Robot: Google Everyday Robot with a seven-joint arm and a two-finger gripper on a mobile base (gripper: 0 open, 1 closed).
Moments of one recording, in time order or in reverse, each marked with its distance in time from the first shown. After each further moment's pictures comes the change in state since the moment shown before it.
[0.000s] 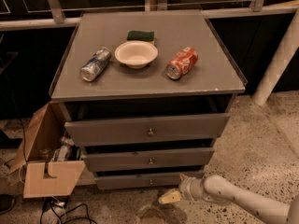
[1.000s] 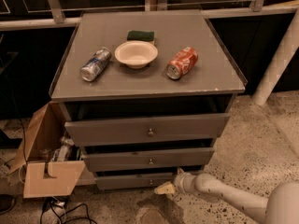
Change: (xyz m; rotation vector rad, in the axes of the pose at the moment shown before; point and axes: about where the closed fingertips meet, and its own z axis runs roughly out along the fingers) arm -0.011 -0.045 0.049 0.128 -0.055 -0.007
